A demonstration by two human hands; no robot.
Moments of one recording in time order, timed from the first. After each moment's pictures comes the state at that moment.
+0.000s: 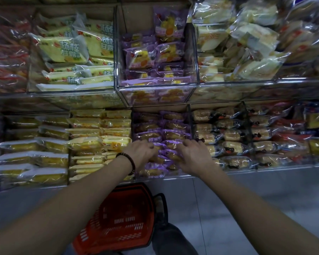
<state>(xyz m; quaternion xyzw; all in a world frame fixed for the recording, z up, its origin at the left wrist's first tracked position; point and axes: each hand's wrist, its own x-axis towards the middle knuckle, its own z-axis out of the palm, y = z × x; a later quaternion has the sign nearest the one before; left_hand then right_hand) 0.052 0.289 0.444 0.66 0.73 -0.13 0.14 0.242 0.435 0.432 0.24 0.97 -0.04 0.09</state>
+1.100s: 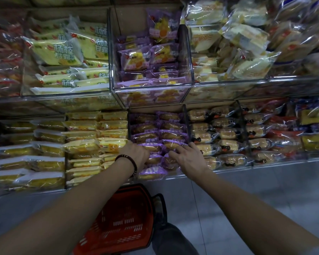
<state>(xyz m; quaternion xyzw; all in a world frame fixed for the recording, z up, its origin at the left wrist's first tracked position) 0.057 0.291 0.441 0.61 0.74 -0.26 0.12 0.250 0.425 0.421 0.16 0.98 0.00 0.14</state>
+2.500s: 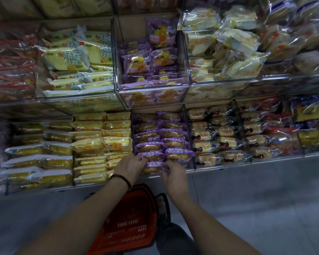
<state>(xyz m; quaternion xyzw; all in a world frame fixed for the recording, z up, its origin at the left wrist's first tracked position) 0.072 0.226 0.418 0.60 0.79 -0.08 0.11 0.247 0.310 0.399 0.48 0.80 -0.37 -0.07</state>
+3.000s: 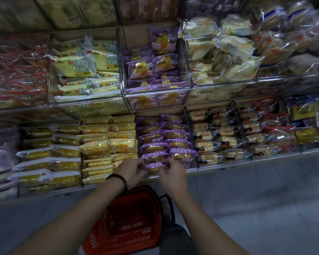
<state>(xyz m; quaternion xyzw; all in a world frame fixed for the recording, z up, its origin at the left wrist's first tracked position) 0.062 0.198 0.450 0.44 0.84 0.11 0.30 0.228 0.291 0.436 0.51 0.75 -0.42 -0.09</state>
